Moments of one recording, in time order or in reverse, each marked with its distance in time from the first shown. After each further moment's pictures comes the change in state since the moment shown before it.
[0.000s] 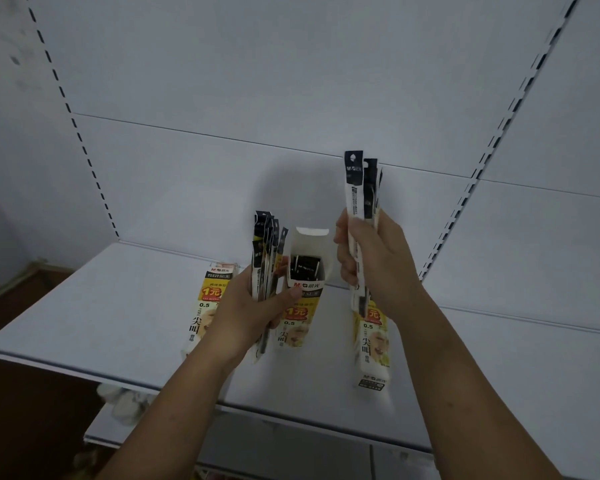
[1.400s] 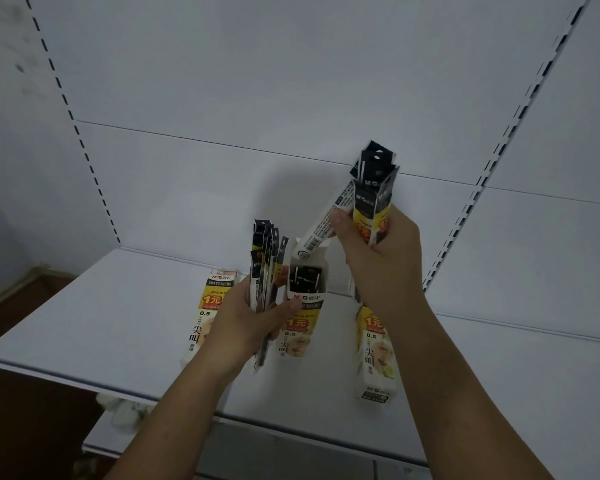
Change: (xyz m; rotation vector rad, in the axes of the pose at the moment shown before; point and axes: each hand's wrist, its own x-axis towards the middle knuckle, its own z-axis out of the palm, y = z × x) left_hand 0.000 -0.006 -0.005 -0.027 -0.009 -0.003; right_hand 0.001 -0.014 0.013 -0.206 0.214 -0.275
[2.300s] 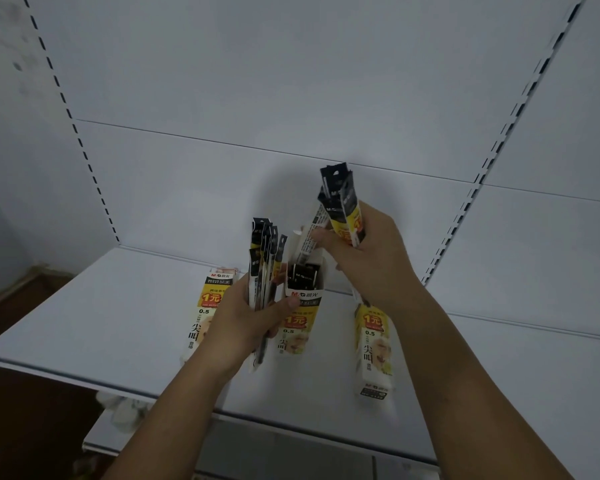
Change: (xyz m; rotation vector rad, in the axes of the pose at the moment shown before) left_hand -0.001 0.000 0.001 -0.019 -0.017 0.019; right_hand 0.011 0.007 -0.003 -0.149 -0.271 0.029
